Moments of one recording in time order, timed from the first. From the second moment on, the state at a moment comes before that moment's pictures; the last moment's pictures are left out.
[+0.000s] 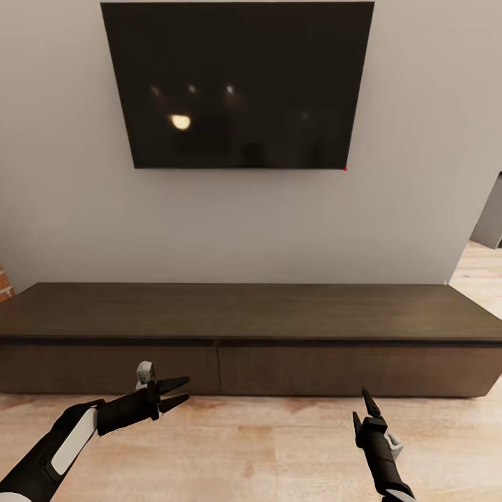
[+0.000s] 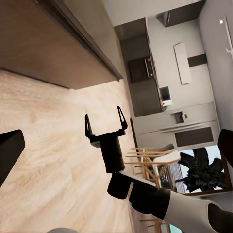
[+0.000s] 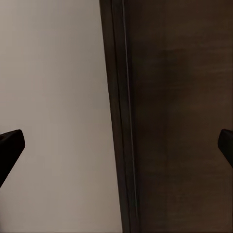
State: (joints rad) left arm -0.43 0.29 -0.09 -0.86 0.78 0.90 -1.05; right arm -0.50 -0.11 0.58 -0.09 -2.29 0.08 1.01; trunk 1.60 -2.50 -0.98
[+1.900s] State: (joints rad) left arm -0.43 0.29 -0.09 -0.87 0.78 0.90 -1.05; right arm -0.50 -0.13 0.58 -0.09 -2.30 0.08 1.04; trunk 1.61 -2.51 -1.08
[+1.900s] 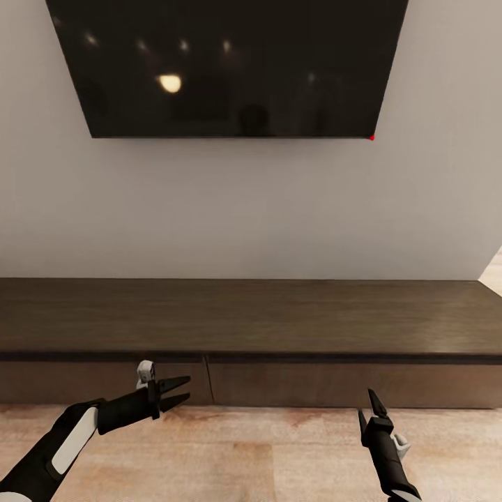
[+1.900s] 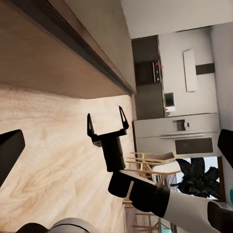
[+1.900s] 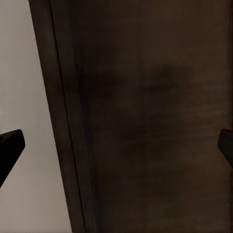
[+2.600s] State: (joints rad) left arm -0.43 0.30 -0.09 -0.87 0.78 0.90 -1.05; right arm -0.50 -0.13 0.58 -0.09 -2.30 0.08 1.13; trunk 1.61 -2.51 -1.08
